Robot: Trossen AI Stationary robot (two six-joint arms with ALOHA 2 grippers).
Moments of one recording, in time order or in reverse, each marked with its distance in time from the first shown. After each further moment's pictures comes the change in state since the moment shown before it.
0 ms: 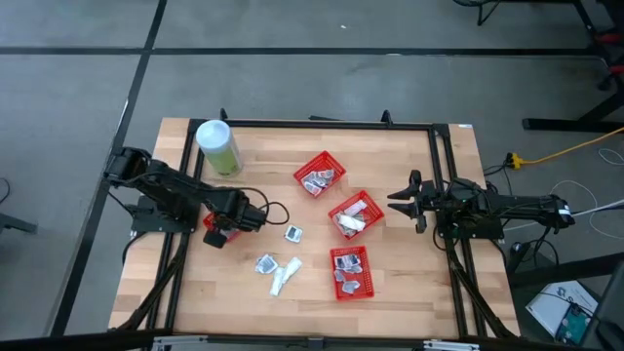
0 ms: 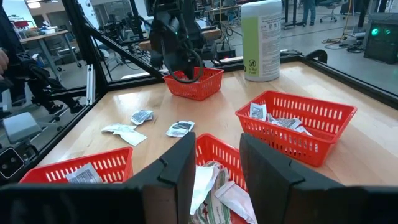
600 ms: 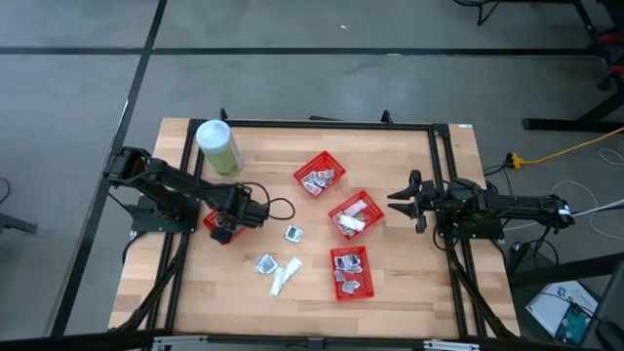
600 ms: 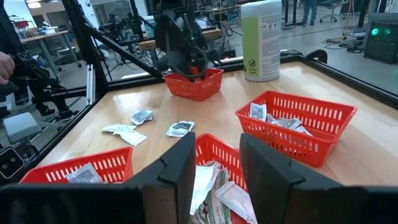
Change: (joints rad) left arm 0.040 -0.006 -0.017 0.114 -0.097 0.086; right arm 0.000 0.000 0.000 0.000 0.000 0.000
